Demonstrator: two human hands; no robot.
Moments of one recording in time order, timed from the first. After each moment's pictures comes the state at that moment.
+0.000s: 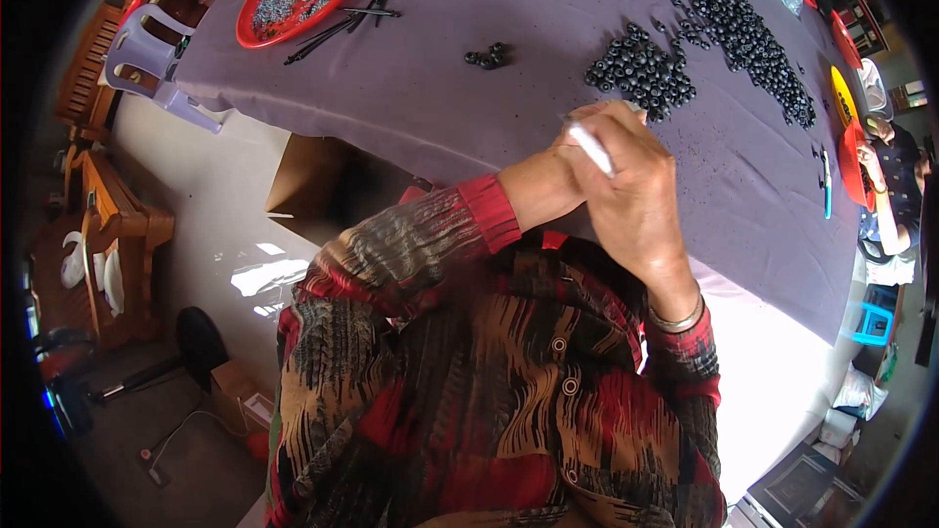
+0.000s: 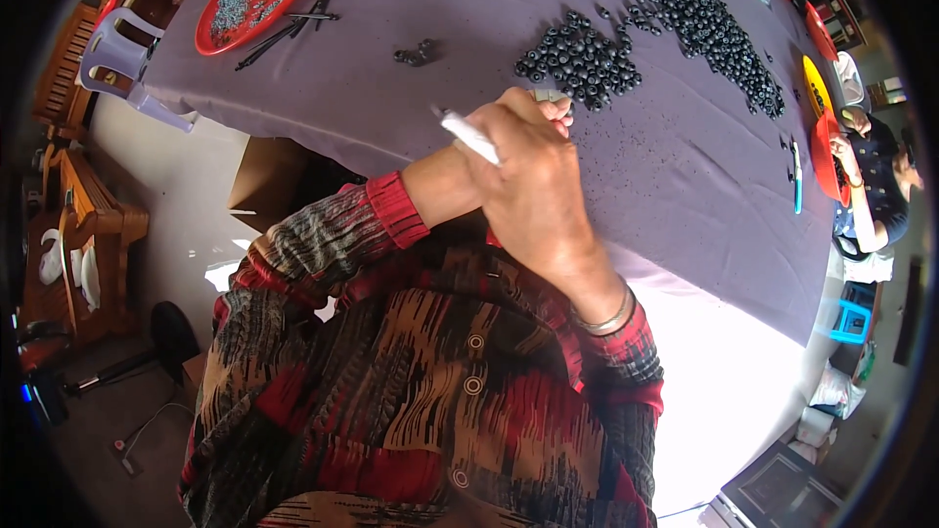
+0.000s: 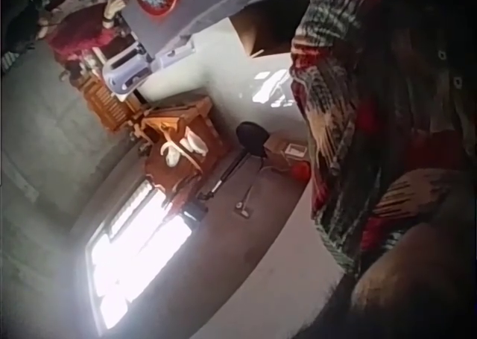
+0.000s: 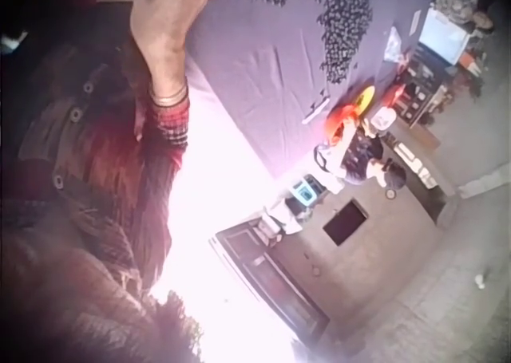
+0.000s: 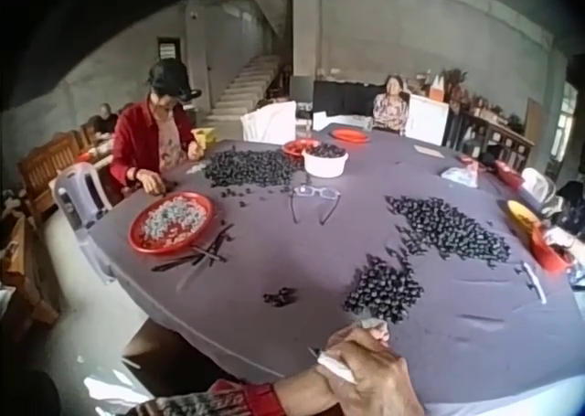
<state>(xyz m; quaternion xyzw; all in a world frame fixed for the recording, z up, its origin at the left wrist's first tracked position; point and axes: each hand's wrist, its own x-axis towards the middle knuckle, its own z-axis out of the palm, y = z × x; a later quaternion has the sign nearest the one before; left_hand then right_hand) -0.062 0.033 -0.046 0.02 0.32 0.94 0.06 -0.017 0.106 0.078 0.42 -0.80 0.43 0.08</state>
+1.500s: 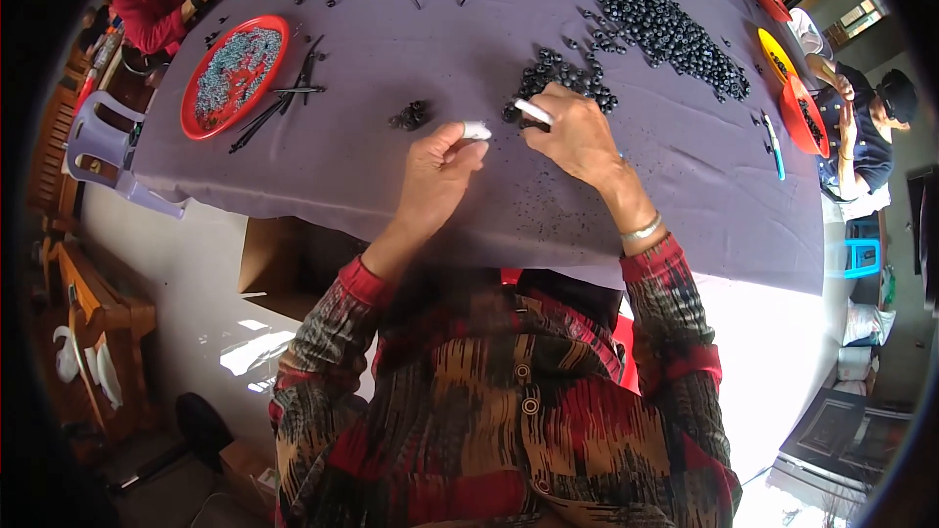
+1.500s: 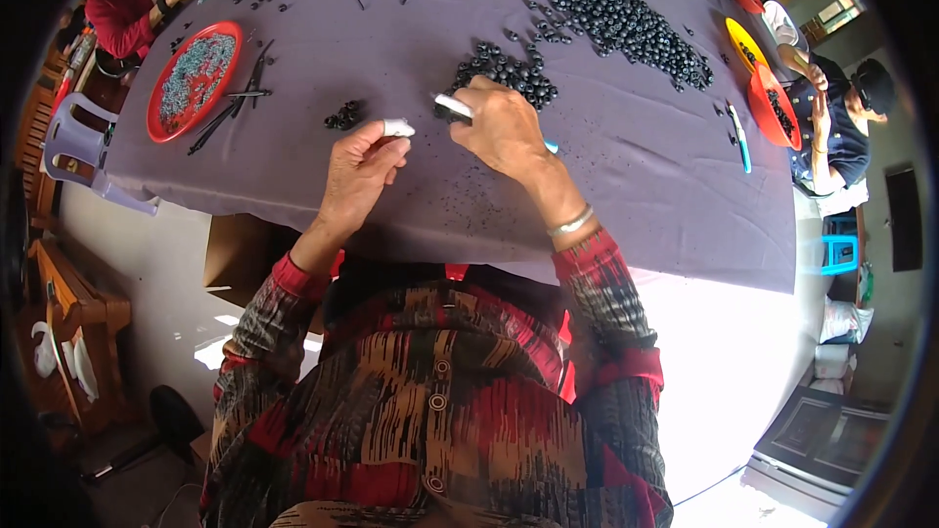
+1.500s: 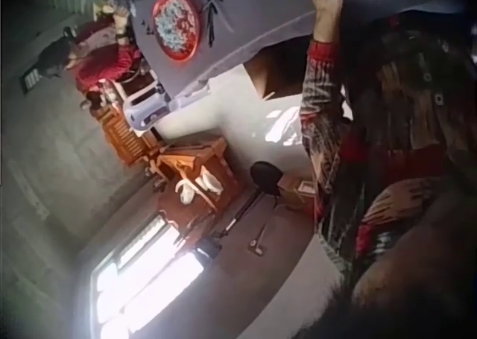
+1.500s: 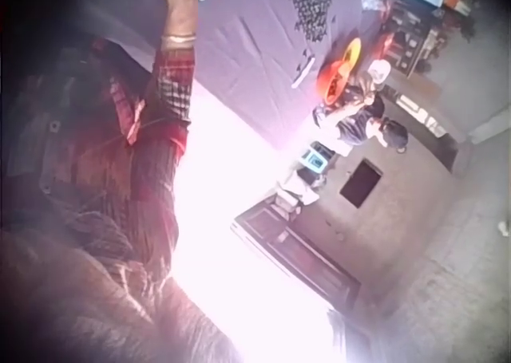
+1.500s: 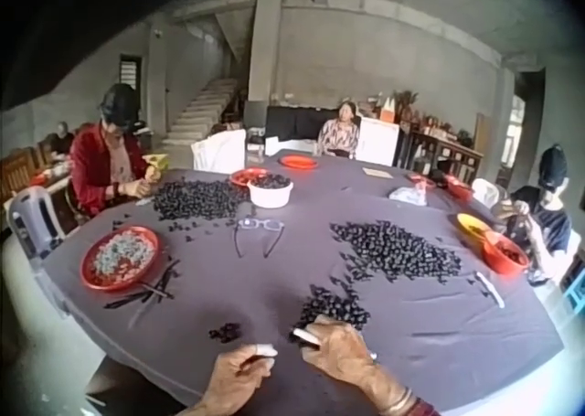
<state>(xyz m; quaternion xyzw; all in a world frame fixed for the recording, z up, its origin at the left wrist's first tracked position) -0.020 -0.044 0.007 -0.08 0.71 0.70 -0.05 -0.125 0.129 0.037 0.38 -0.88 0.28 0.06</state>
